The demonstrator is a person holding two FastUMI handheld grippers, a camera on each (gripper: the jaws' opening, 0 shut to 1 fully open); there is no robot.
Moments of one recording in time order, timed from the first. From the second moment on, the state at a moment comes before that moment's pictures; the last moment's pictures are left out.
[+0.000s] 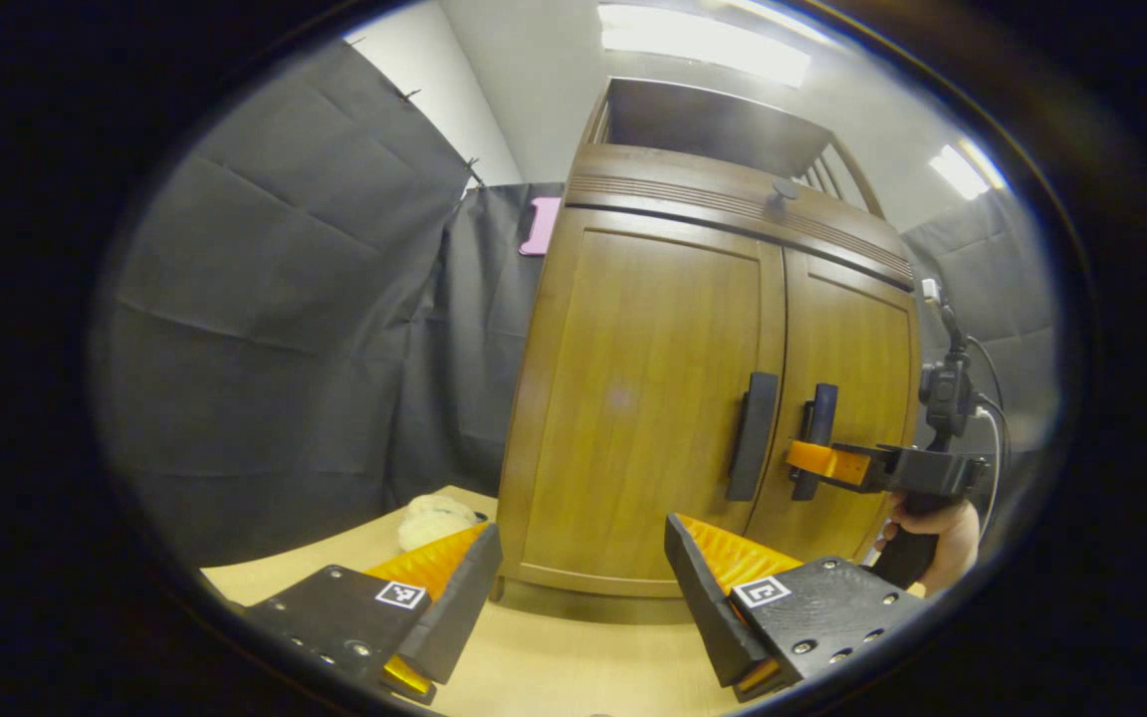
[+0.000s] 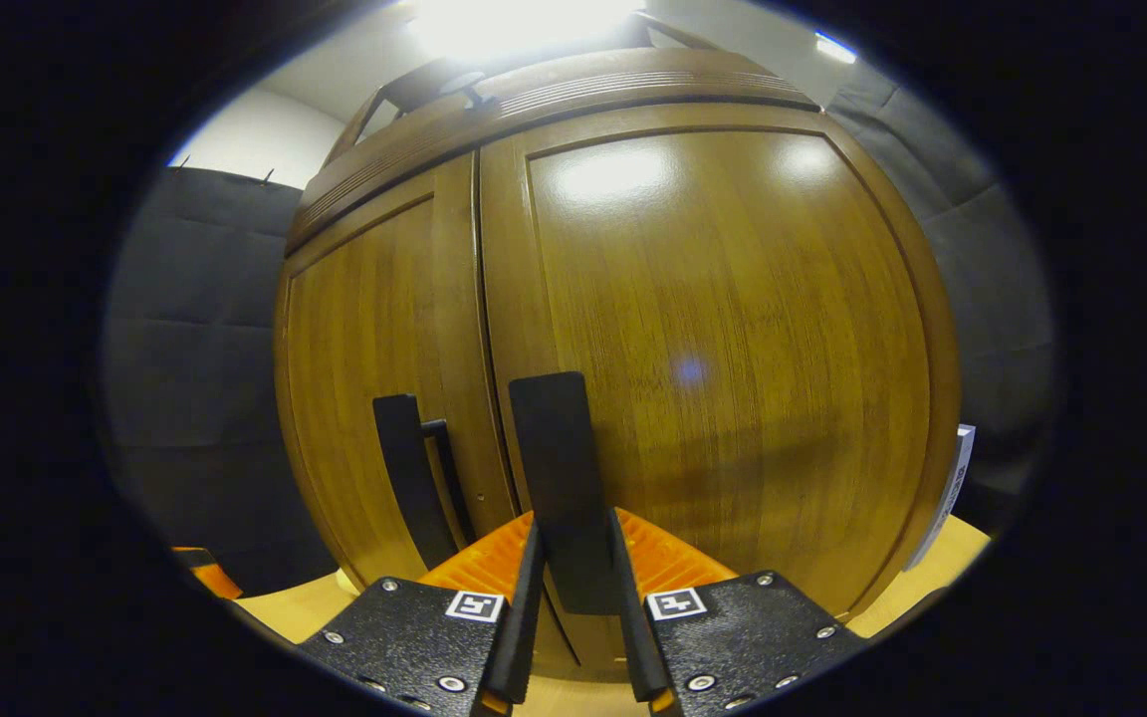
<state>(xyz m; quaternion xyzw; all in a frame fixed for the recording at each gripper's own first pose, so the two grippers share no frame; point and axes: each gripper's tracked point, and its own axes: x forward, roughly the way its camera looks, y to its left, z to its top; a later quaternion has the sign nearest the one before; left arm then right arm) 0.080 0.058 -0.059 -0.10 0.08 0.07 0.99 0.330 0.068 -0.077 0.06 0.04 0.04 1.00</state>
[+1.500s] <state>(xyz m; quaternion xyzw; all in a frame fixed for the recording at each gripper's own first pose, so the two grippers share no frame) 0.083 0.054 -0.056 -0.10 0.09 0.04 0.99 0.200 0.046 -0.065 0.04 0.04 0.15 0.99</state>
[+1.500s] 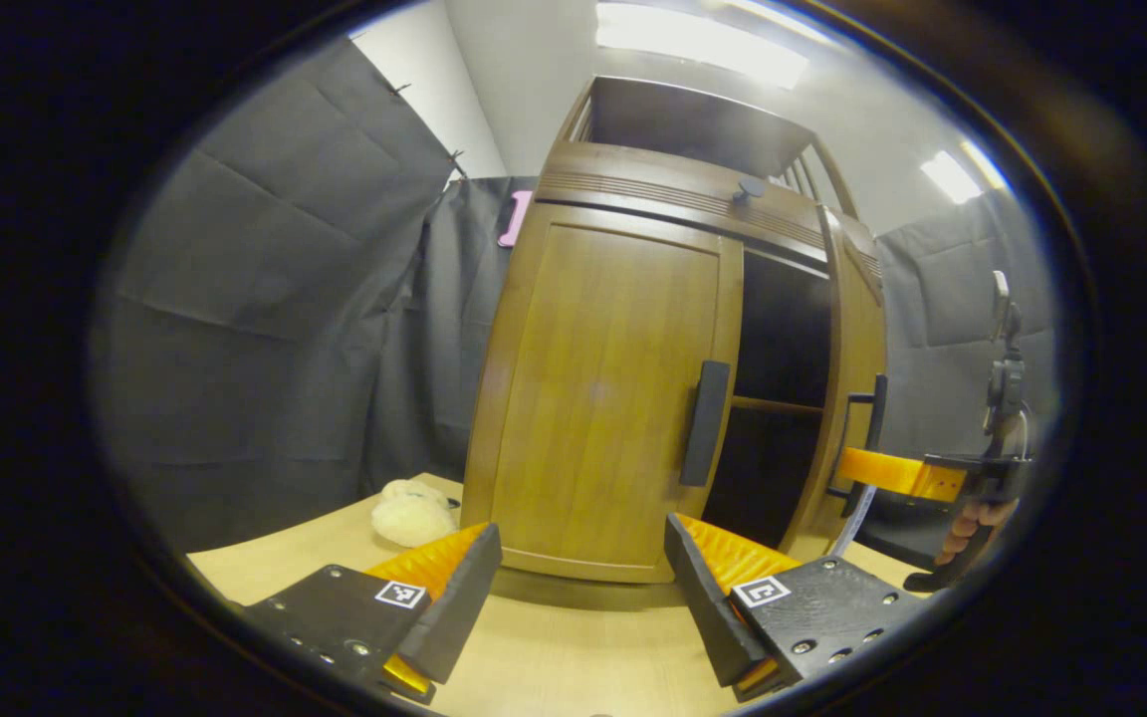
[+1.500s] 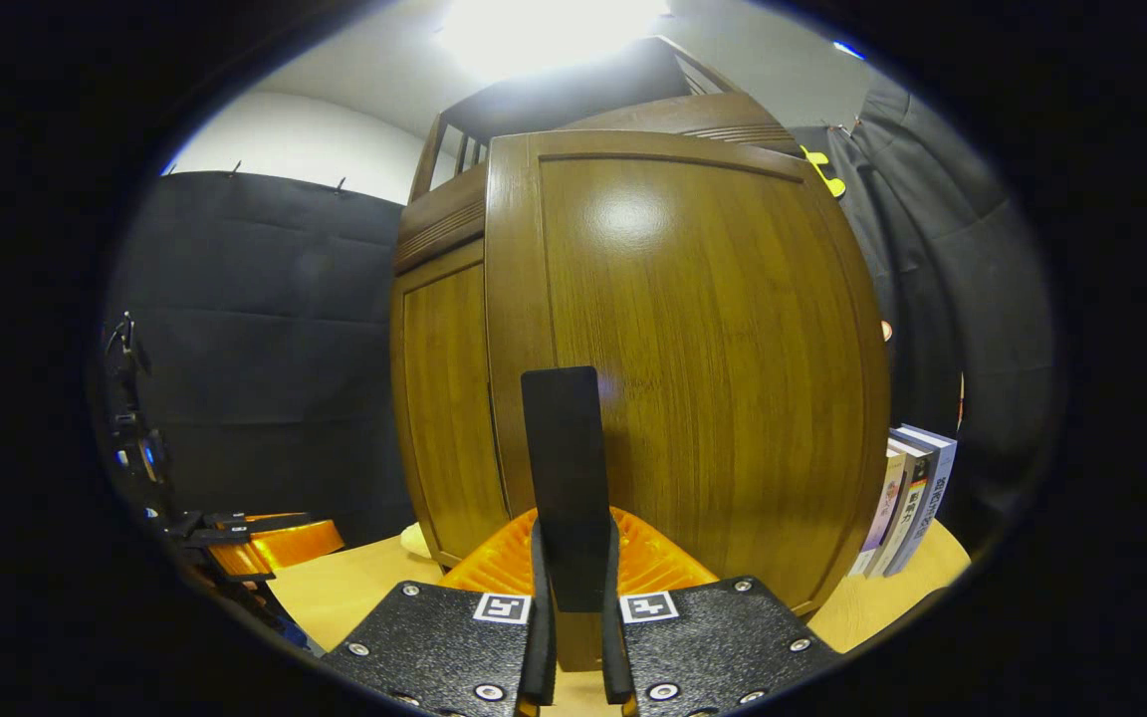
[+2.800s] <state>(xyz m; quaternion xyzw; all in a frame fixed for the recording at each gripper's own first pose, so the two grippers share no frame) 0.091 0.047 -0.056 -0.09 0.09 -0.01 0.99 0.095 -0.112 -0.049 0.02 0.03 0.06 1.00</state>
